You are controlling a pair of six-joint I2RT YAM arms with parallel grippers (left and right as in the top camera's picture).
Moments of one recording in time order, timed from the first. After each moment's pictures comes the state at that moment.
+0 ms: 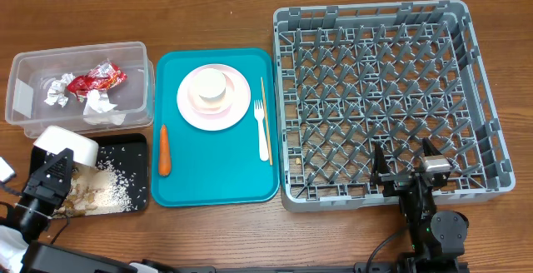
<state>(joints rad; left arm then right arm) 1.23 1.45 0.86 -1.01 1.50 0.57 0.04 0.01 0.02 -0.03 -0.06 0.02</state>
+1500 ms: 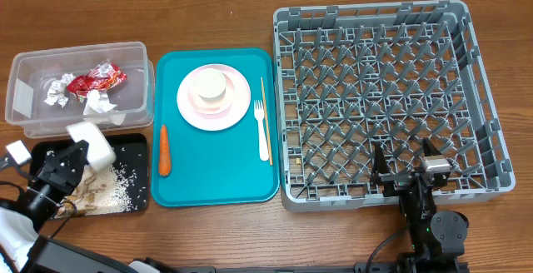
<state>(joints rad) 1.11 1.45 0.85 -0.85 1.42 0.46 0.04 0.01 0.02 -0.03 -0.07 0.02</state>
